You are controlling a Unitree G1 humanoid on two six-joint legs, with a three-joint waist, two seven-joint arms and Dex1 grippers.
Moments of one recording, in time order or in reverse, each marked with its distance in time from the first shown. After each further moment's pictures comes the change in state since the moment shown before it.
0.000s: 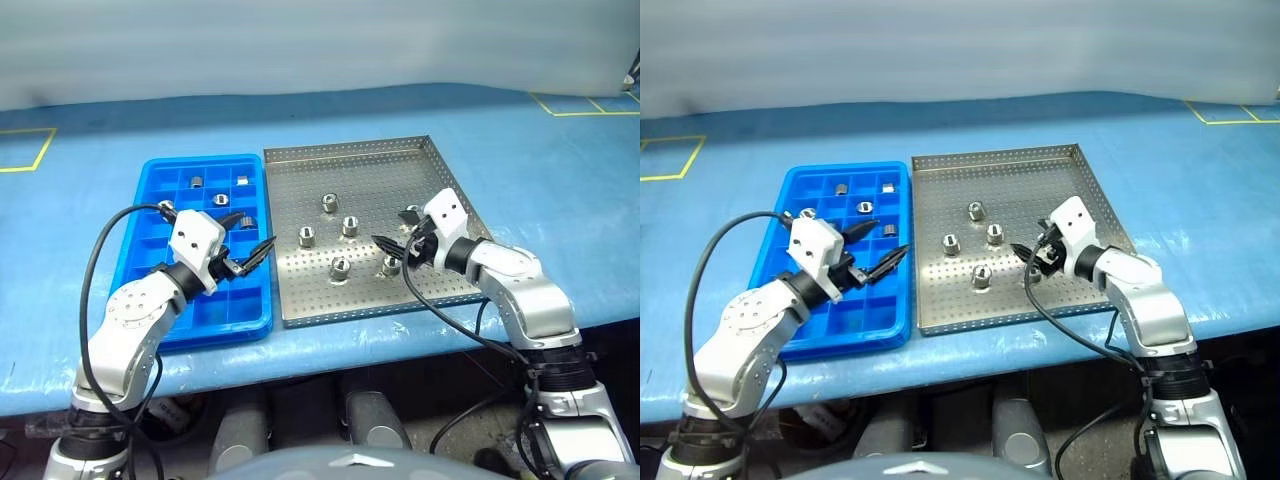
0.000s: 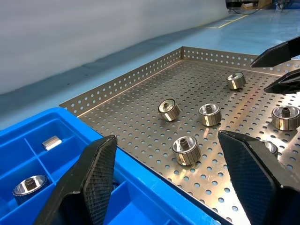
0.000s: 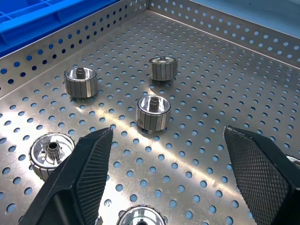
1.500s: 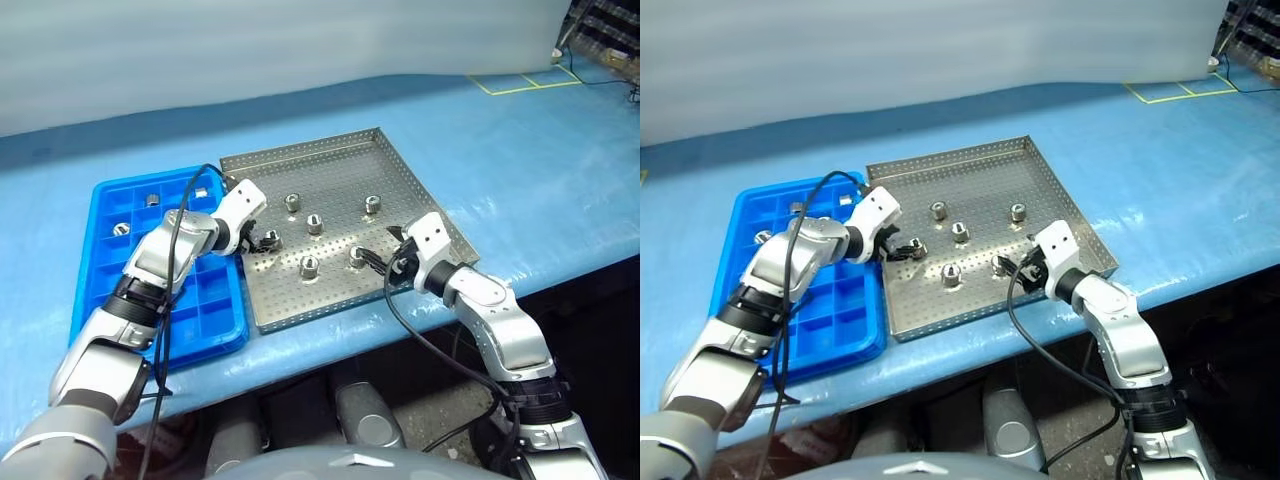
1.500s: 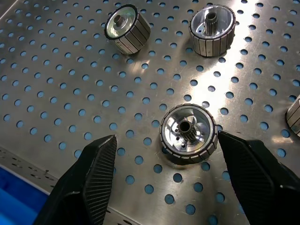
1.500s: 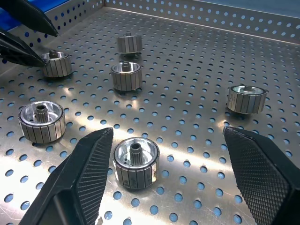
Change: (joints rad) left arm -0.610 0.080 -0.358 0.649 0.208 0.370 -0.173; right arm 0.140 0.121 0.033 -0.089 -0.033 -0.060 -0.148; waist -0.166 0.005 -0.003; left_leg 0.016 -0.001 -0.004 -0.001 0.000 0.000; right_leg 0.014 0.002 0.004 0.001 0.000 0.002
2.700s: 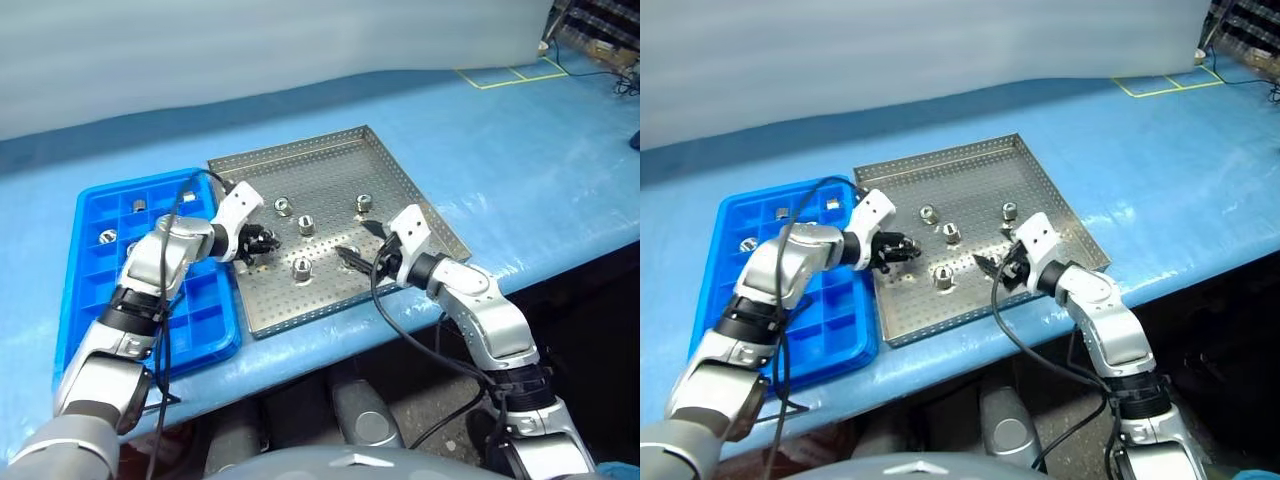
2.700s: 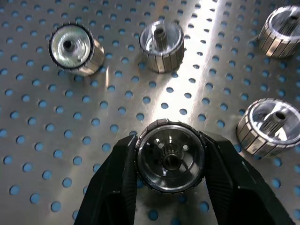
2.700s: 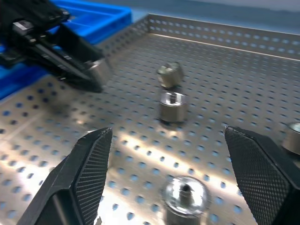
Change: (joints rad) left arm 0.098 -0.017 0.209 -0.204 -0.118 0.066 -0.117; right arm -0.057 0.036 0.069 -0.027 0.109 -0.002 0.159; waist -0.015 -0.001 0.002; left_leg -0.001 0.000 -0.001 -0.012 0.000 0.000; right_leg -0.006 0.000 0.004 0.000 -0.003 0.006
